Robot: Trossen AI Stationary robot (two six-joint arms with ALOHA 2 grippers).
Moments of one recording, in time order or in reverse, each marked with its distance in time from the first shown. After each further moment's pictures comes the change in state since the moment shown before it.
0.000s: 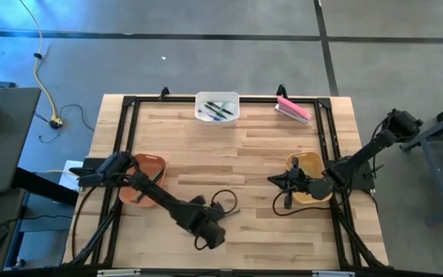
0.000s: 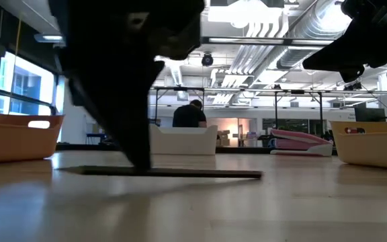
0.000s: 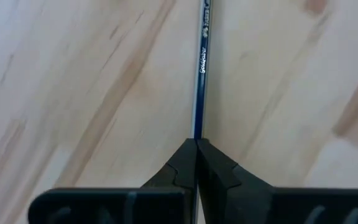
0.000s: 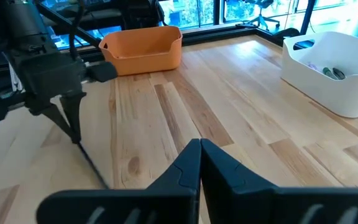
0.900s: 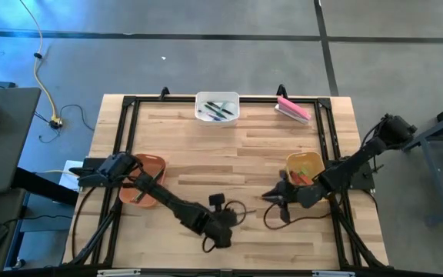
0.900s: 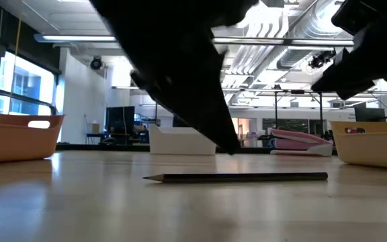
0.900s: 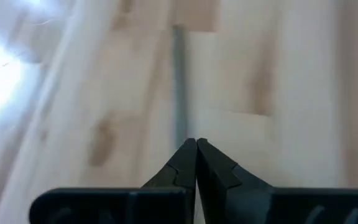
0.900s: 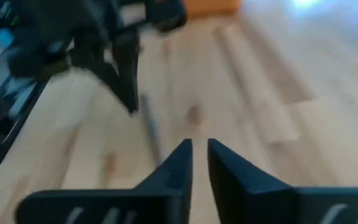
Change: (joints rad) left arm 0.030 0.049 0.000 0.318 -0.203 0.532; right arm -0.014 0.198 0.067 0.006 -0.264 0.082
